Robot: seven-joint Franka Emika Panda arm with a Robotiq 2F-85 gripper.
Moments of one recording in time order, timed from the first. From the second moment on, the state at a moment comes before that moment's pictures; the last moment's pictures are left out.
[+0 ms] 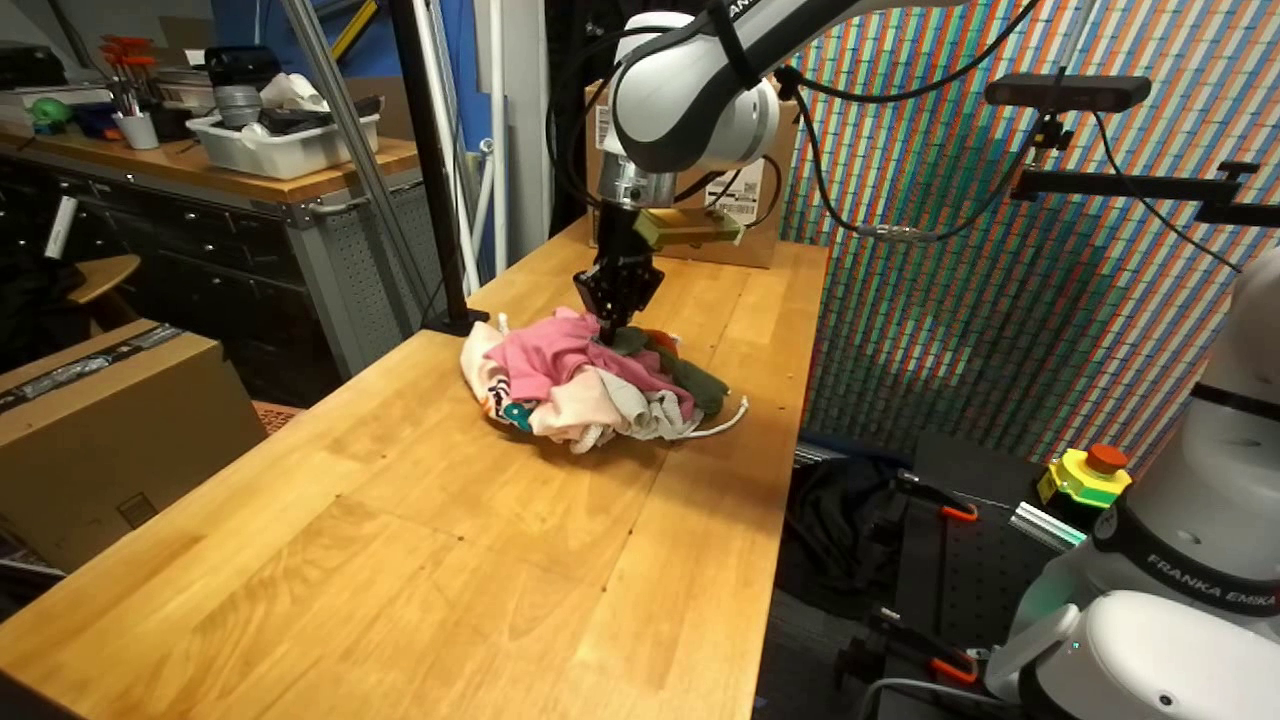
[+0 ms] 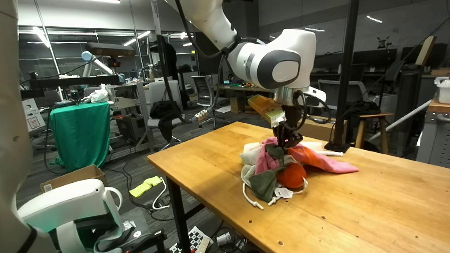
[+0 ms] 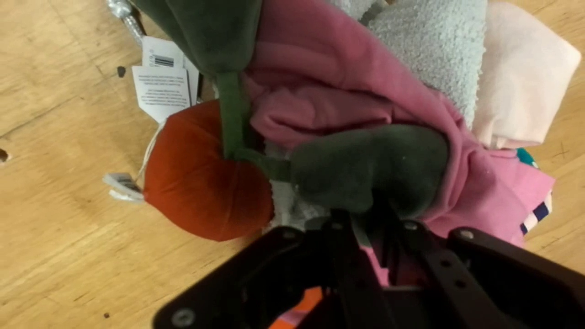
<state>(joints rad) 0.01 0.25 0.01 -2.03 0.22 2.35 0.14</state>
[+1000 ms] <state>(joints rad) 0.00 0.13 -0.10 -2.07 -0.09 2.43 0.27</state>
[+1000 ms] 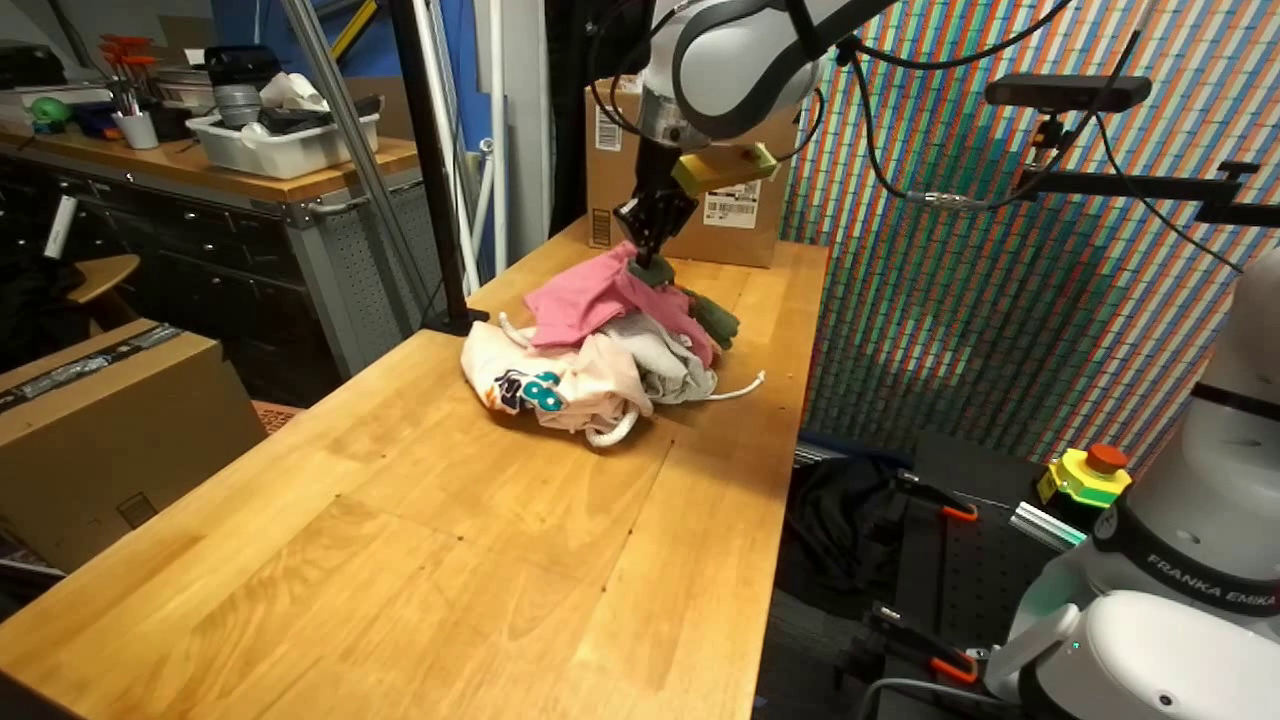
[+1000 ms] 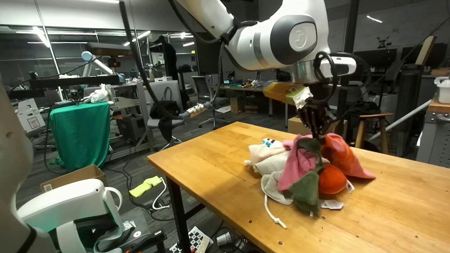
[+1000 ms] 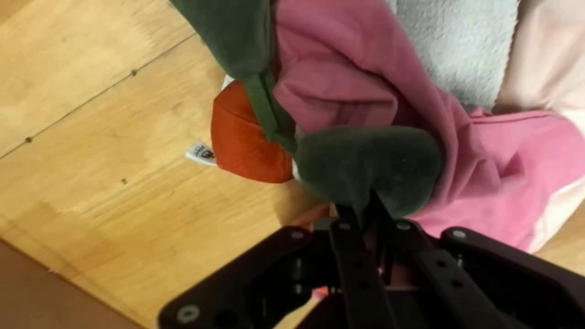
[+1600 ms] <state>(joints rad) -0.08 0.07 -0.22 -2.10 -0.64 2.65 0.72</state>
